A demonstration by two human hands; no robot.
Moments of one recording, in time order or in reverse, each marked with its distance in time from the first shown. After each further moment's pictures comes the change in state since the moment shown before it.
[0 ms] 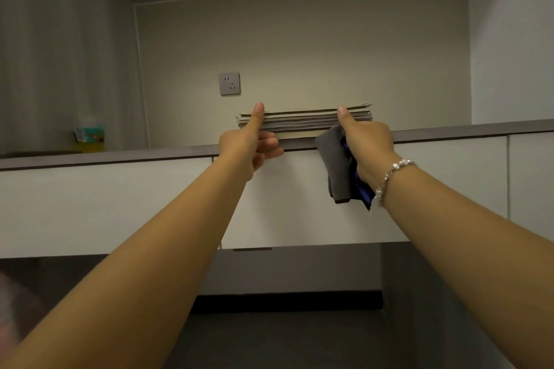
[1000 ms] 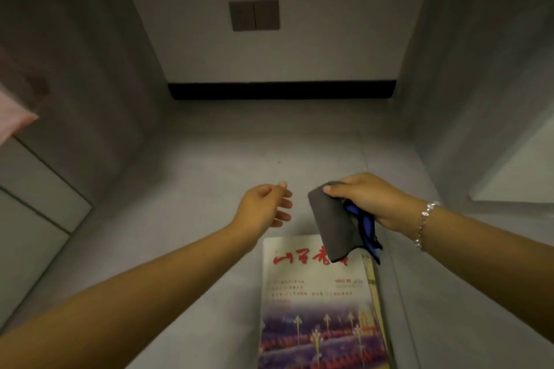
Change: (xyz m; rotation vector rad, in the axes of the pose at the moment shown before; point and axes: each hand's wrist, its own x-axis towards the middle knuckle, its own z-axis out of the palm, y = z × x) left_hand -0.194 -0.404 -0.125 0.448 -0.204 -0.586; right_hand -0.239 0.360 -0.040 -0.425 -0.819 0.695
